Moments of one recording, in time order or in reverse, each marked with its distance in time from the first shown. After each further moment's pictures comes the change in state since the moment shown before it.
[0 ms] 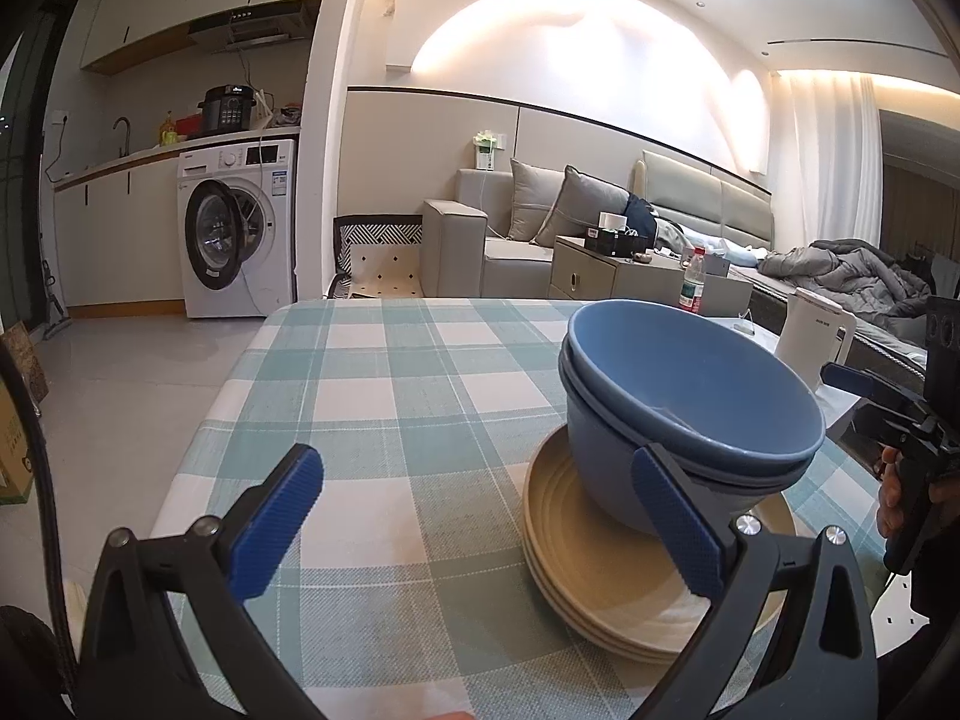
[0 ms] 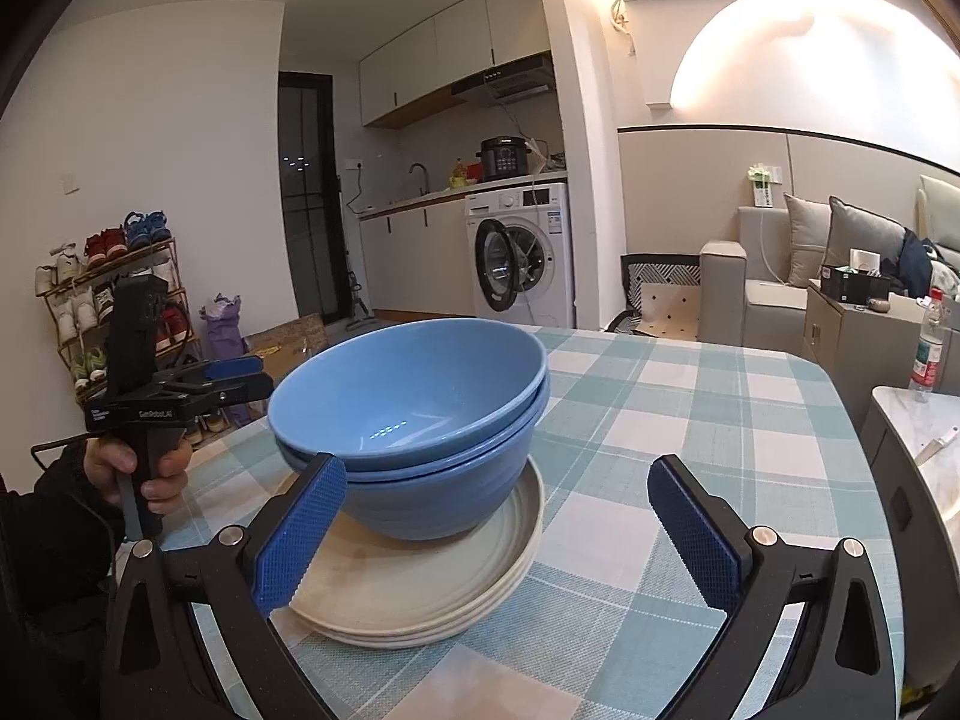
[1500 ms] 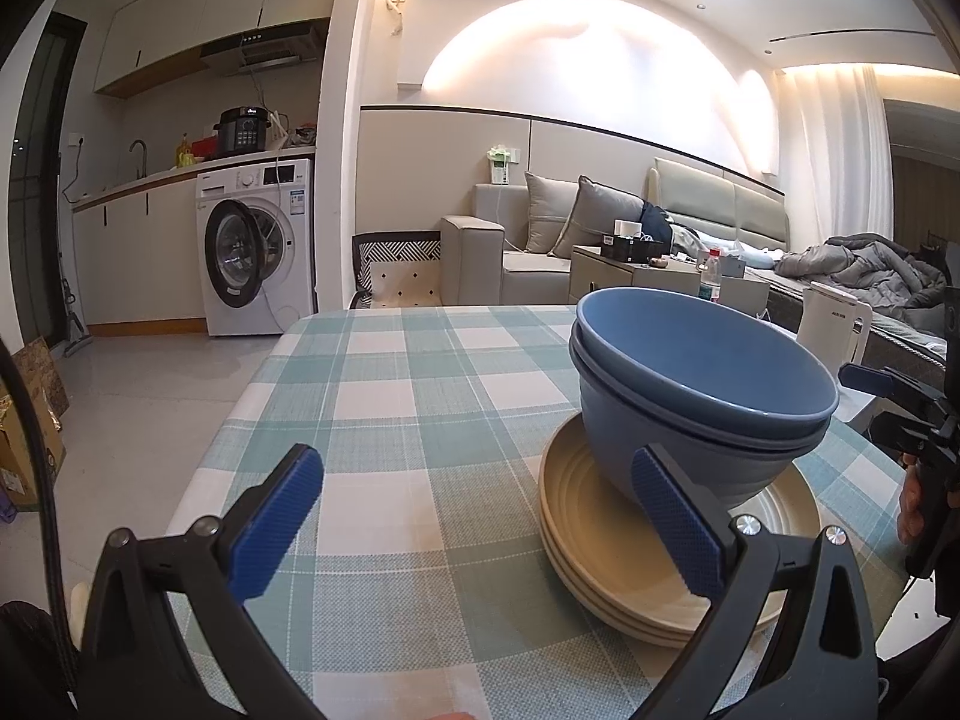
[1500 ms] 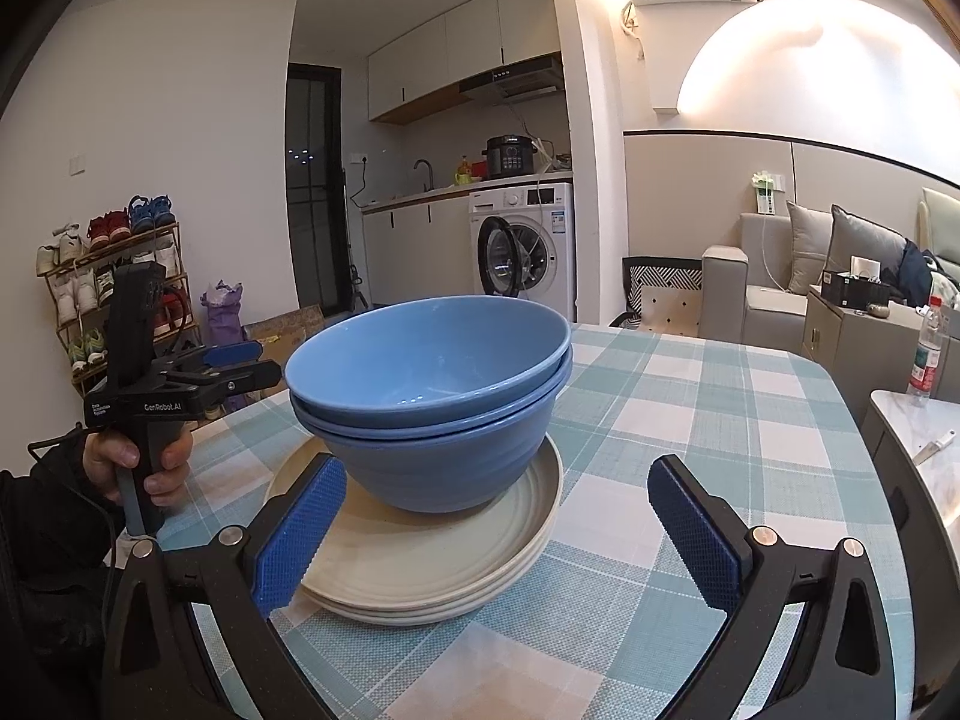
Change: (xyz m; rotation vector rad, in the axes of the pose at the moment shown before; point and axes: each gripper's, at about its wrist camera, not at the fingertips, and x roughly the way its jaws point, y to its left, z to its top) left arm -0.007 -0.007 -0.017 0.030 -0.046 0.057; right arm -0.002 0.014 -0.018 -0.027 -0.006 -0.021
